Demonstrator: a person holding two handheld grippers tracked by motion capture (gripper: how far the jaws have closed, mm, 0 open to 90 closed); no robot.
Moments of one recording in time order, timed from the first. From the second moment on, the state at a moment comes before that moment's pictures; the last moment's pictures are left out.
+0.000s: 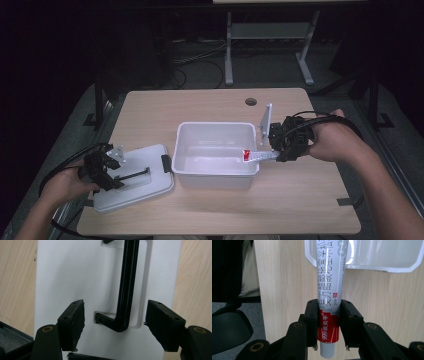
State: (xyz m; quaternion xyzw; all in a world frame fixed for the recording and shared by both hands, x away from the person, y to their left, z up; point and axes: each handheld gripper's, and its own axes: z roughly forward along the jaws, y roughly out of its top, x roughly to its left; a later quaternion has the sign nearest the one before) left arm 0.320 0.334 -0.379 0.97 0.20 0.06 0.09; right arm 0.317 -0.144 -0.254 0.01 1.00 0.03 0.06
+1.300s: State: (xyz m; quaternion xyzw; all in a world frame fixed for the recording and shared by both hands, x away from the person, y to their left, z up) left arm 0.319 0.336 -0.385 0.97 0.20 0.05 0.10; right arm 0.331 -0.089 -0.274 -0.01 1.00 0.03 0.05
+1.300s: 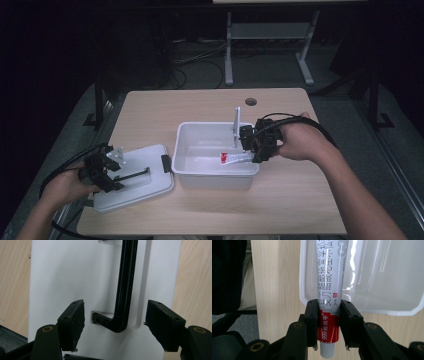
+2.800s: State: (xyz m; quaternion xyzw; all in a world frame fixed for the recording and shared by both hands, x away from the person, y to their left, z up) left arm 0.316 0.342 -0.390 0.97 0.20 0.05 0.10; right arm 0.342 -0.046 -0.306 0.00 1.00 0.02 0.02
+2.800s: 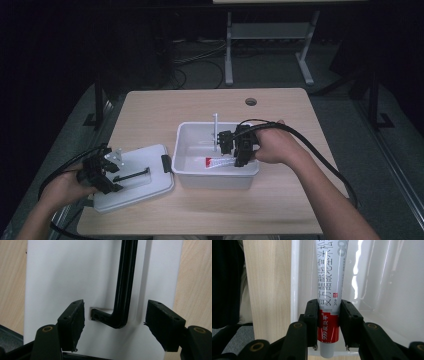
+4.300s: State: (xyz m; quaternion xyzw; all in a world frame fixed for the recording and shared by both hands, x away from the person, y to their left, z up) left arm 0.317 0.340 -0.395 0.97 0.20 0.05 0.10; right arm 0.358 -0.048 -0.355 0.02 1.00 0.02 0.00
